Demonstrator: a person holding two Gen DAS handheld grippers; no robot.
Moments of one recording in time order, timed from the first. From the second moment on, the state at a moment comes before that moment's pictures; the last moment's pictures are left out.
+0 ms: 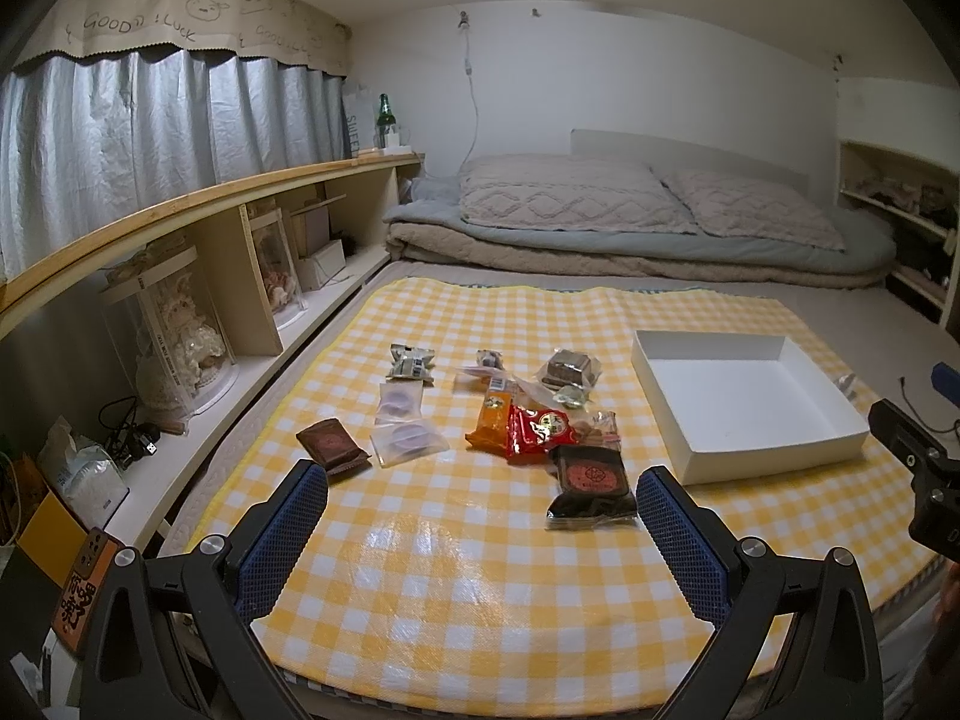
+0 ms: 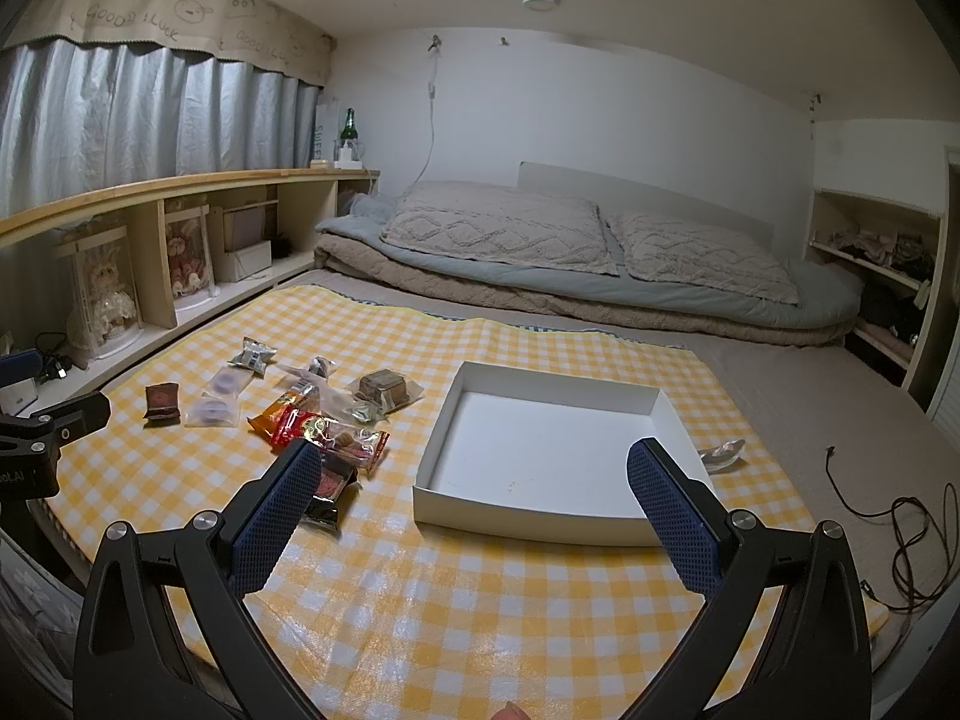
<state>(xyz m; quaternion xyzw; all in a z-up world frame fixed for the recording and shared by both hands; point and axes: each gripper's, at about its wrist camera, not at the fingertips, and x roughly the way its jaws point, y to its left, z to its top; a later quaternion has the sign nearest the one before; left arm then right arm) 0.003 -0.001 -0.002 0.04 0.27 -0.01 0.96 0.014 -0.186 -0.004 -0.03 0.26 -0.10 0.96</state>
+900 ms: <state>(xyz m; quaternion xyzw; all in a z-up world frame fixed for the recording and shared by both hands) -0.001 -0.004 0.001 0.04 0.27 -0.02 0.96 0.013 -0.186 -0.004 -0.03 0.26 -0.10 0.96</state>
